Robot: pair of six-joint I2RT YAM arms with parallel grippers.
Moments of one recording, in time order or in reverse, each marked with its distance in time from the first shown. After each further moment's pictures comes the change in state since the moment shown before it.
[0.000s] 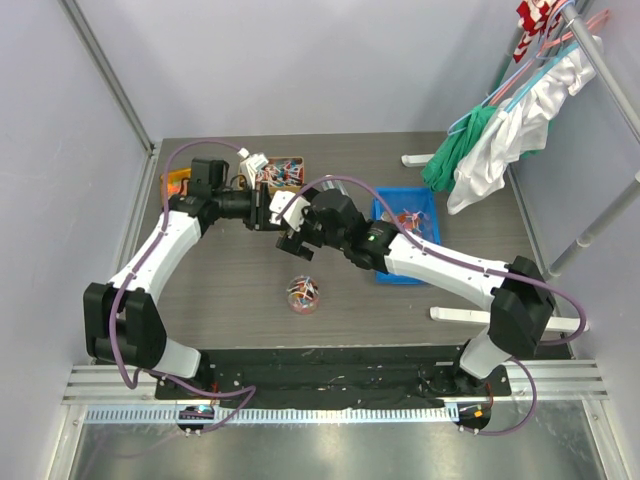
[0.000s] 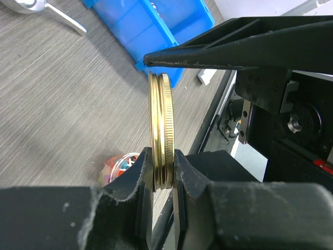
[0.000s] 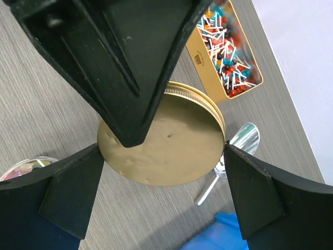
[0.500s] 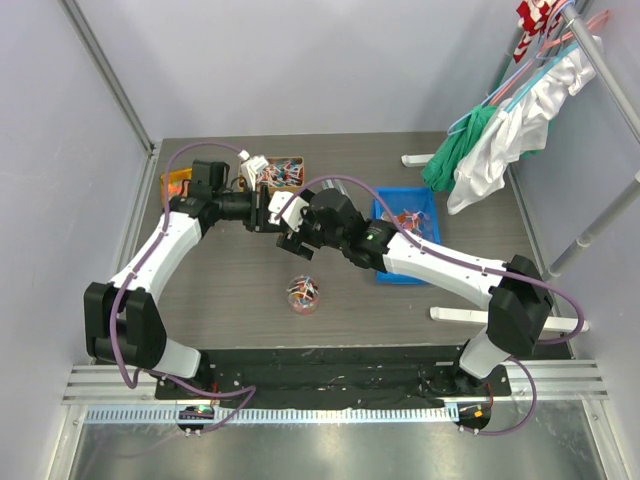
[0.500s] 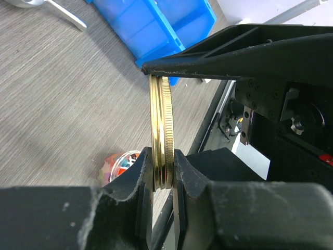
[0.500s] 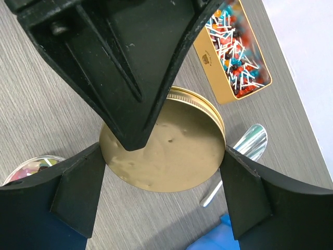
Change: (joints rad) left arm 0.000 0.000 -0.016 0.001 0.000 0.005; right arm 0.008 0.016 0.015 -0.018 -0.025 0.014
